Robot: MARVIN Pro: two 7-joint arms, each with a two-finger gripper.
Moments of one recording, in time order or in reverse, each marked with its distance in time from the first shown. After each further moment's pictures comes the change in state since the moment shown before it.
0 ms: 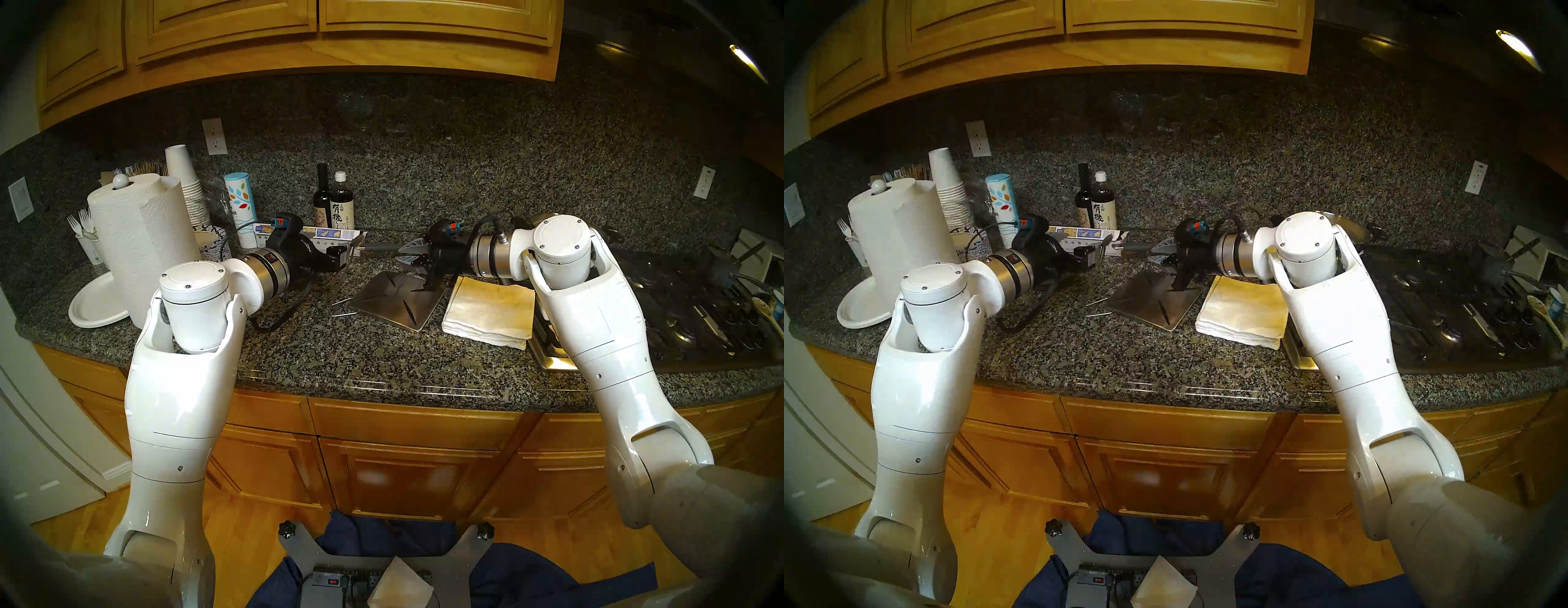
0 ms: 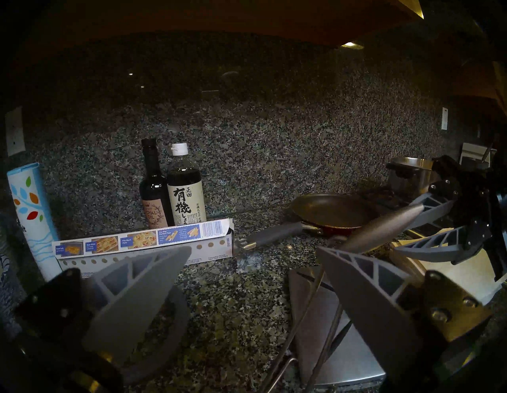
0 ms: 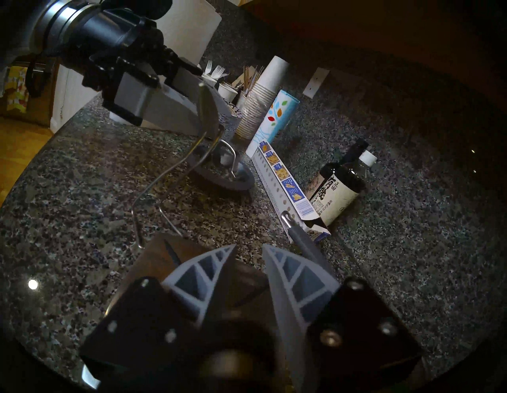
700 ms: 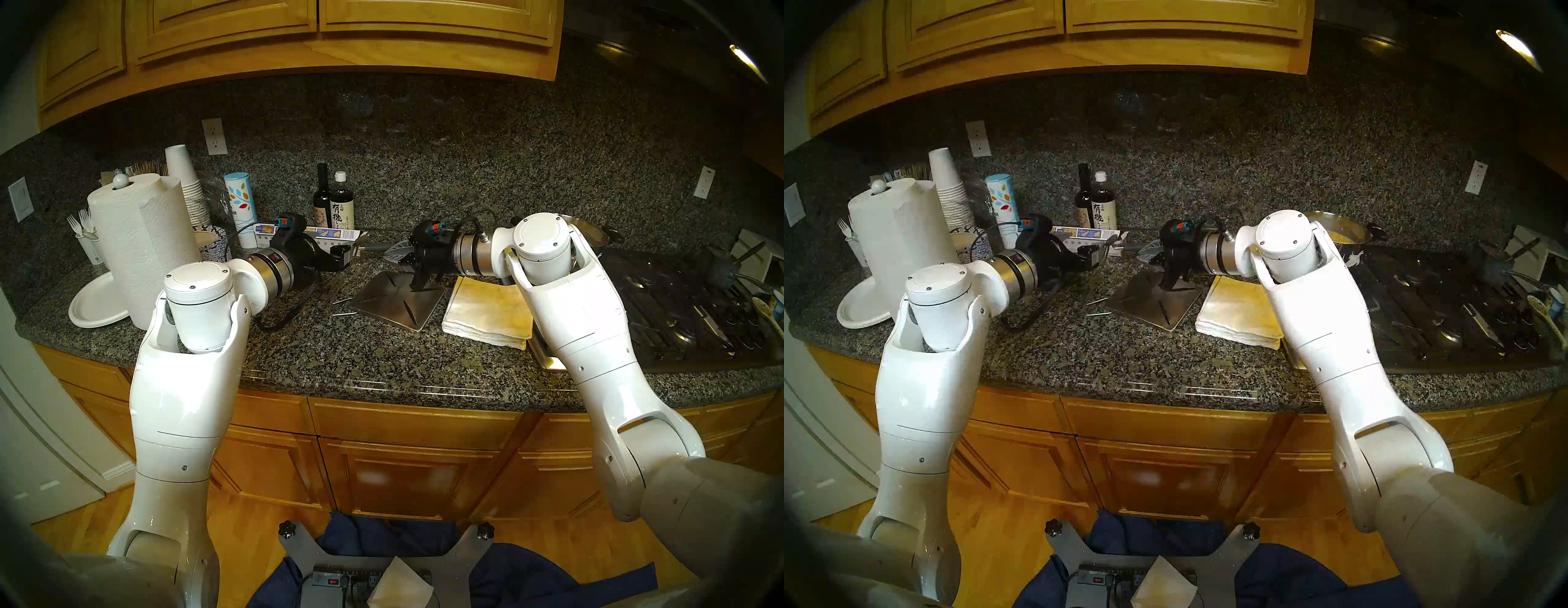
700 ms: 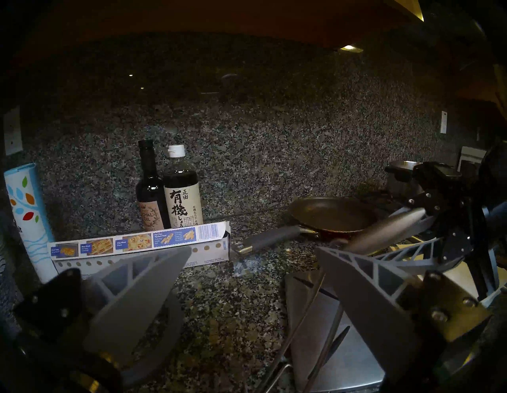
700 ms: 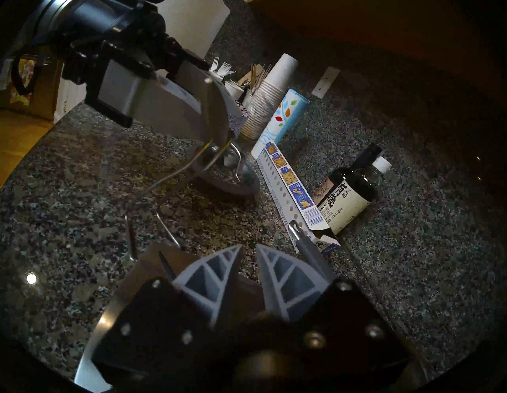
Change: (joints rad) left arm -0.005 -0.014 0.017 0.009 -0.007 -0.011 -0.006; right arm 0.041 -0.047 -0.040 0.065 -0.043 -0.028 -0.010
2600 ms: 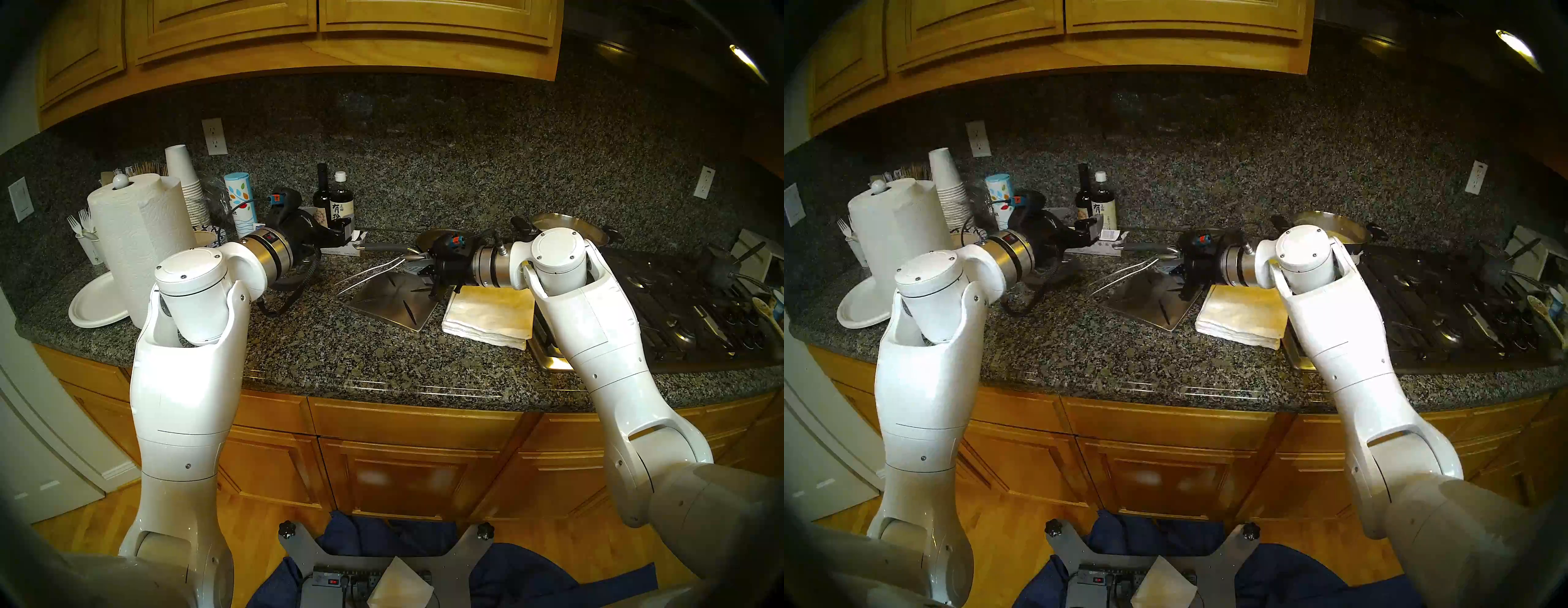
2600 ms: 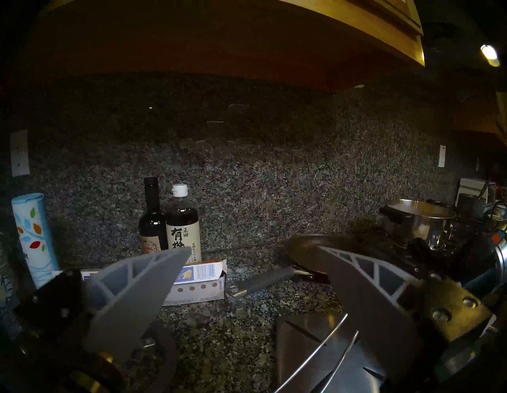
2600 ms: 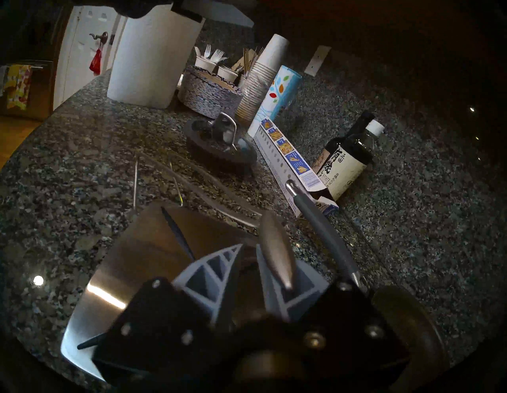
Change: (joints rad) left arm -0.015 -0.057 -0.041 -0.076 -0.035 0.000 0.060; right arm -0.045 0.051 0.043 0.043 0.024 -0.025 0.020
